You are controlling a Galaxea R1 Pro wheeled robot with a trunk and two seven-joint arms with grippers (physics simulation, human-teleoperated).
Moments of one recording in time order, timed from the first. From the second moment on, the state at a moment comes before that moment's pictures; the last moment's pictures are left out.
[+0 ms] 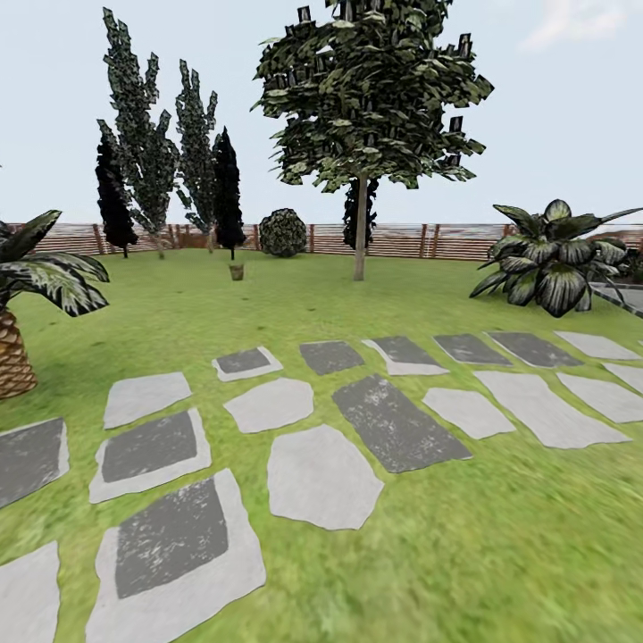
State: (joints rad) left arm 0.01 0.09 0.01 -0.06 0.00 0.00 -0.01; right arm -0.04 -0.09 0.00 0.06 0.01 0.01 0.11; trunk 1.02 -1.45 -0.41
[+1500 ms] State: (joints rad) left arm 0.01 0.09 0.01 -0.06 0.00 0.00 -0.01; right arm -0.04 -0.09 0.00 0.06 0.01 0.01 0.11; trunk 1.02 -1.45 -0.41
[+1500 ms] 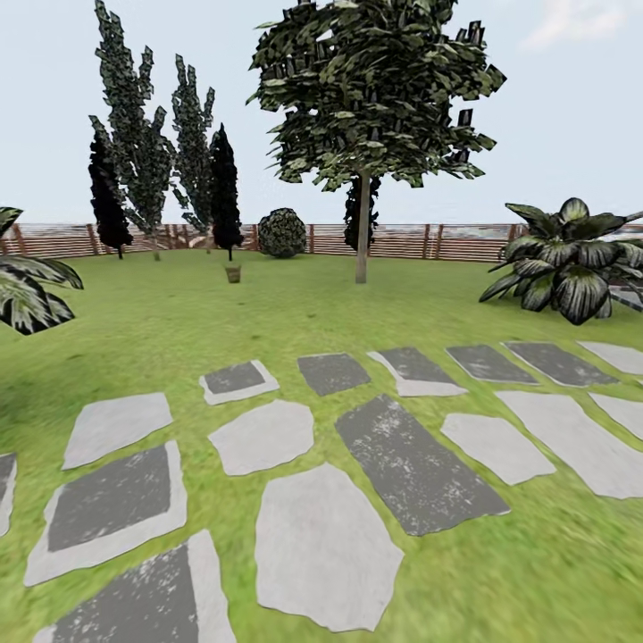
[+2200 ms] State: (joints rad) left arm 0.01 0.09 0.01 -0.06 0.00 0.00 -0.01; right arm -0.04 -0.09 0.00 0.06 0.01 0.01 0.11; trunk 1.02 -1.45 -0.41
